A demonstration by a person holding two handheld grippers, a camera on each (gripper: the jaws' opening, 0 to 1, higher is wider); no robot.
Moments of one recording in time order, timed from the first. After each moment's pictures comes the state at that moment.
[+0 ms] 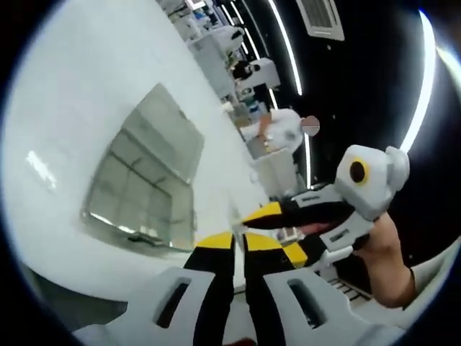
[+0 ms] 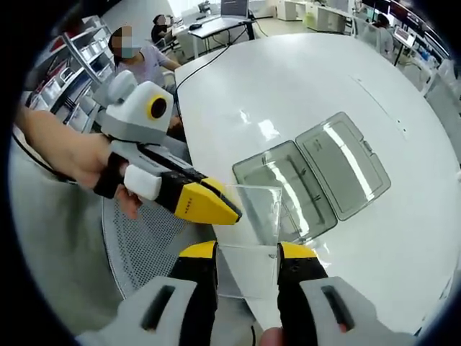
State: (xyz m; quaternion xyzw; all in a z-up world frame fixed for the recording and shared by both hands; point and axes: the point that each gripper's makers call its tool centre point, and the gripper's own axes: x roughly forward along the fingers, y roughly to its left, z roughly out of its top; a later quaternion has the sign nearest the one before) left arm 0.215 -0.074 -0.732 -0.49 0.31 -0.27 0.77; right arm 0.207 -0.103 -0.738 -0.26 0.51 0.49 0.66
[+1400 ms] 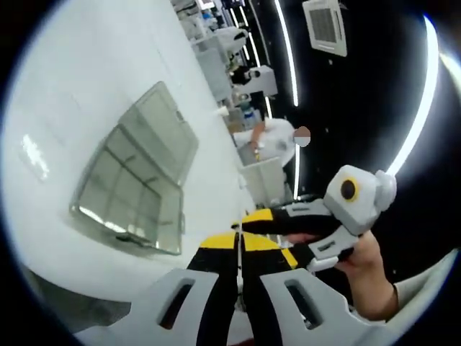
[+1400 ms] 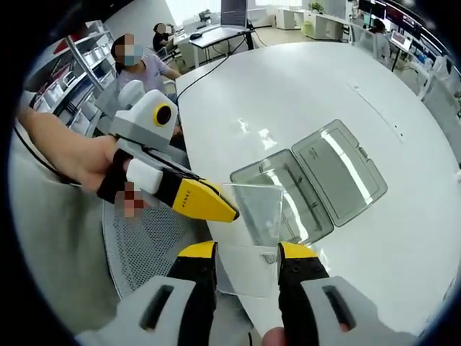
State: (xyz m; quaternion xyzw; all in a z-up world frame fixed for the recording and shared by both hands) left arm 0.220 -0.073 -0.722 -0.53 0.29 -0.28 0.74; right arm 0.215 -0.102 -0.733 -0.24 0.49 0.50 0.67
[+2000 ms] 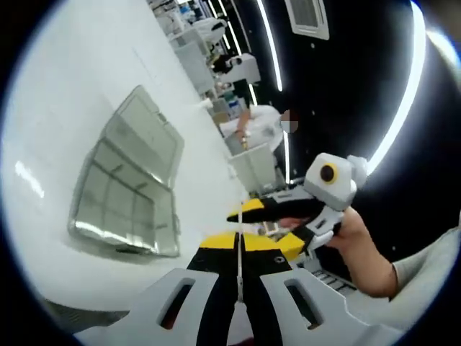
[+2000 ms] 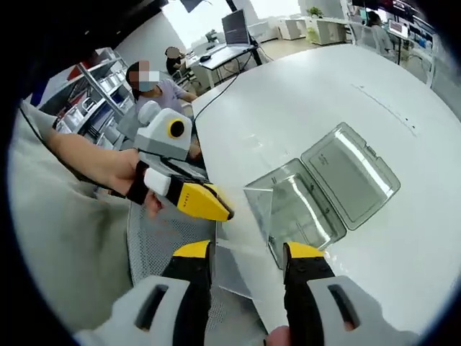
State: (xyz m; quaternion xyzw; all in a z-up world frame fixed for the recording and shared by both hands) left arm 0.219 -0.072 -0.711 -0.48 0.29 -0.36 0.75; right arm 0.215 -0.103 -0.719 -0.13 0.49 0.56 0.66
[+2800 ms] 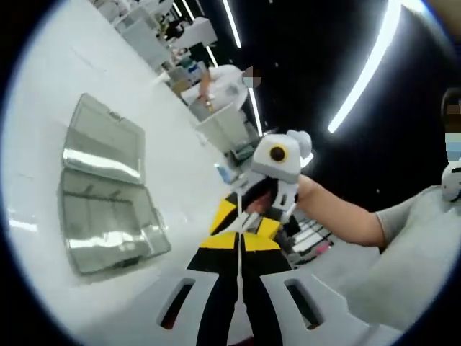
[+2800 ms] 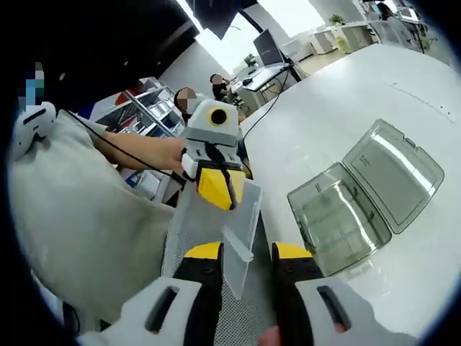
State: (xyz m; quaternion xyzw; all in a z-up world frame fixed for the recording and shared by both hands) left arm 0.203 -0.079 -0.690 -0.38 0.31 -0.50 0.71; right arm 0.187 -0.100 -0.718 0.01 0.46 0.67 0.58
